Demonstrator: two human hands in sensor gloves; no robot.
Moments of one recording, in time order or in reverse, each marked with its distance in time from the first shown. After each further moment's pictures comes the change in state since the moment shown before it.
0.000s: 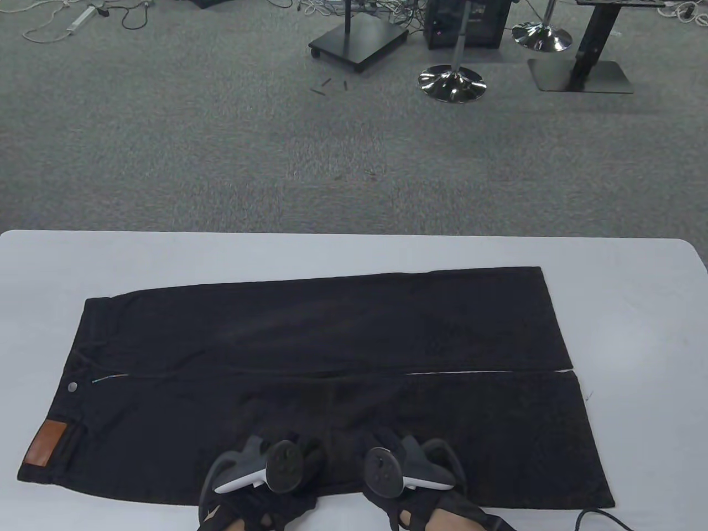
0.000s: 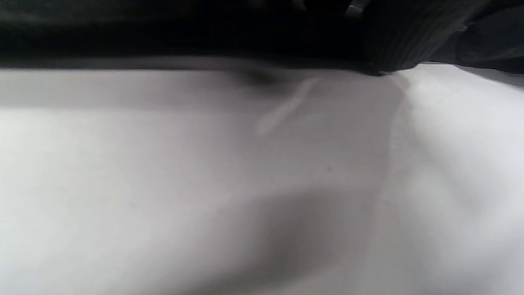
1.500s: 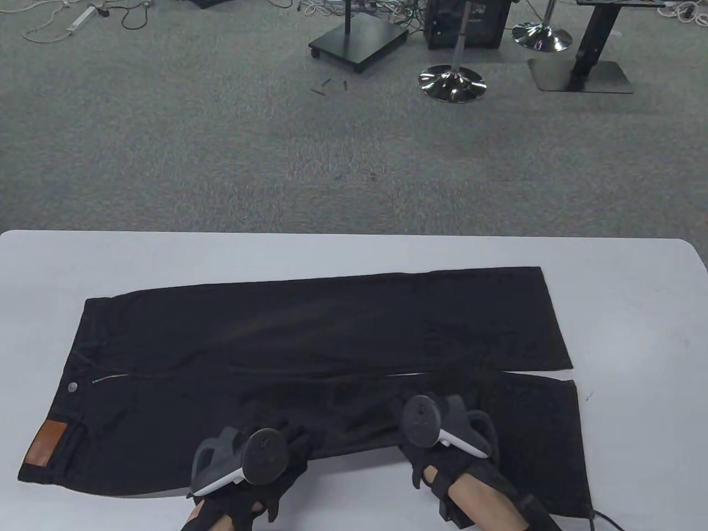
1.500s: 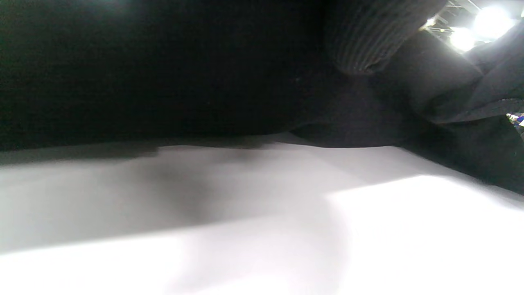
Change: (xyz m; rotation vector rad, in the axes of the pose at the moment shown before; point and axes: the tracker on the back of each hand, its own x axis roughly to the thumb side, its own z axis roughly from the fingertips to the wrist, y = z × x) left_hand 0.002 0.052 0.040 0.327 0.004 0.045; right_hand -0.081 -0.055 0.025 -0.124 0.340 -0.220
